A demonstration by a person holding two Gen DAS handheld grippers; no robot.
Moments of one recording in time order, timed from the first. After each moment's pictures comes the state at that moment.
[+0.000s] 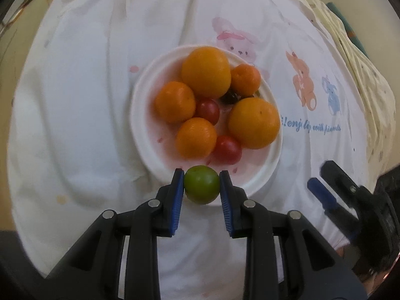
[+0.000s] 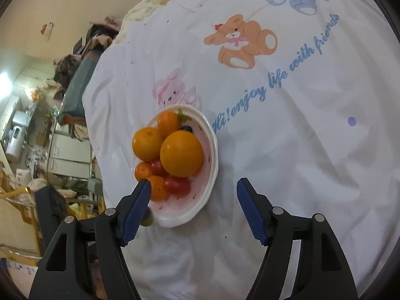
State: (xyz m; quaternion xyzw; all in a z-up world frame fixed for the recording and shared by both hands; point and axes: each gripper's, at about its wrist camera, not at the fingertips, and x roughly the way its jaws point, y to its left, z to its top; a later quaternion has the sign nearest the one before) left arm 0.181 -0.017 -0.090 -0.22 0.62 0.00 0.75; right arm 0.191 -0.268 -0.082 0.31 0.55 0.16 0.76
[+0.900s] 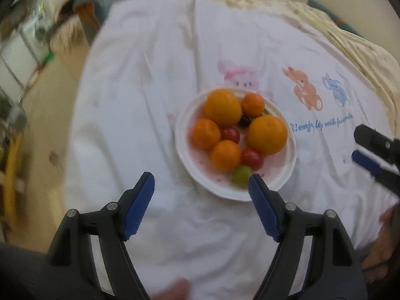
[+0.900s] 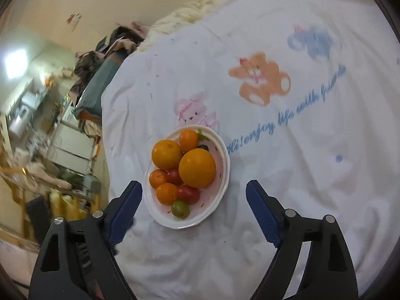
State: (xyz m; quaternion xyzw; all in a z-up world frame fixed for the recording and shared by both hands) left arm 0.132 -0.018 -0.029 -0.04 0.51 0.04 0.86; right arm 0.176 -0.264 -0.032 0.24 0.49 0.19 0.82
